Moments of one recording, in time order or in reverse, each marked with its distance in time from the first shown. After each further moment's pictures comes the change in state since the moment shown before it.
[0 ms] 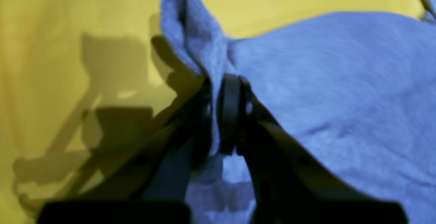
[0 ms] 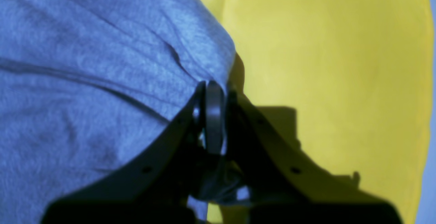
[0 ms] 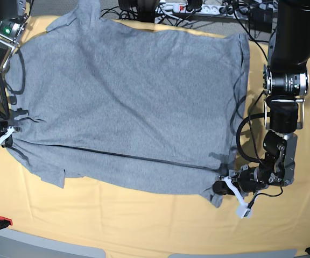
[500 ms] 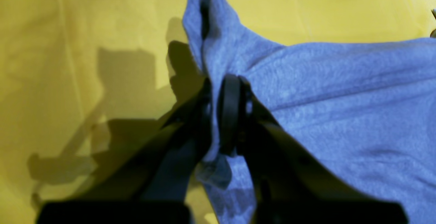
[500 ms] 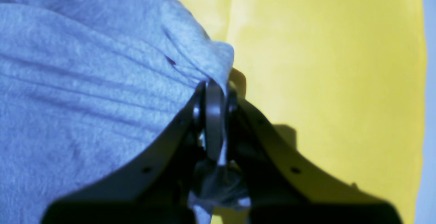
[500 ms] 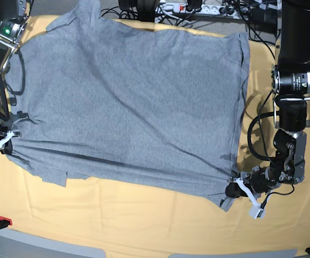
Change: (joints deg) left arm 0.0 -3.2 0.0 0.0 0.9 -0.2 -5.3; right arm 0.2 0.0 0.0 0.0 0.2 0.5 5.1
